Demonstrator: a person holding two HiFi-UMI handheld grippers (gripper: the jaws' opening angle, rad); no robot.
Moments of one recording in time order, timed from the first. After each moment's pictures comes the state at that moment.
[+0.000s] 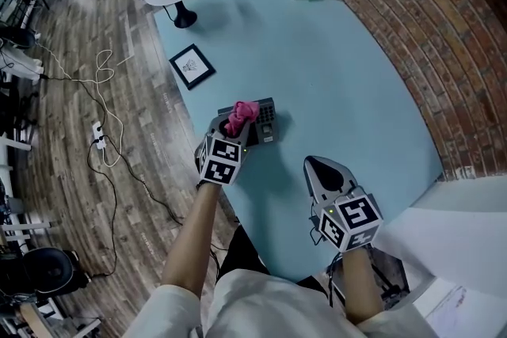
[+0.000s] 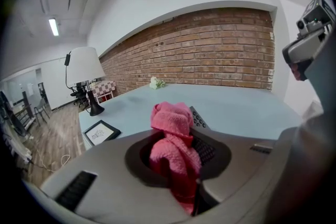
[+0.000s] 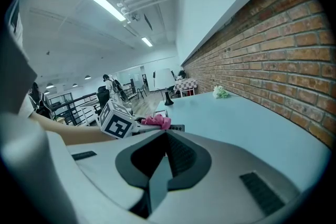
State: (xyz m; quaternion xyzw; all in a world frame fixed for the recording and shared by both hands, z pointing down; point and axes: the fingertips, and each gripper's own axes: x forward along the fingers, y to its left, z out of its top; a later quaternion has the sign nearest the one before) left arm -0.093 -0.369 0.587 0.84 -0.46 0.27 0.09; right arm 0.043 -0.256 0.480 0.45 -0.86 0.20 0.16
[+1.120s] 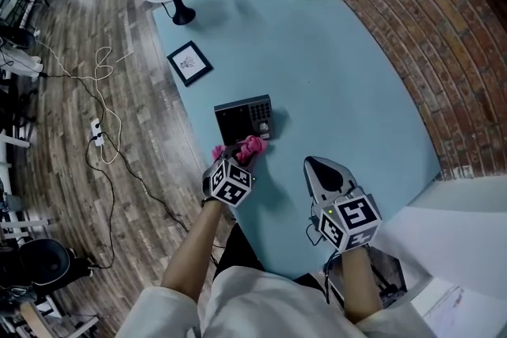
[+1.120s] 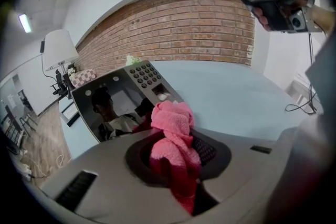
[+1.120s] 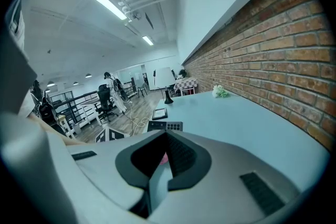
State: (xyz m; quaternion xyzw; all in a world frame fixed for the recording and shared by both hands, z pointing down) left arm -0.058 -0.287 0.676 0.85 -0.36 0.36 0.11; right arm 0.052 -0.249 0.484 0.45 -0.86 0.19 0.17
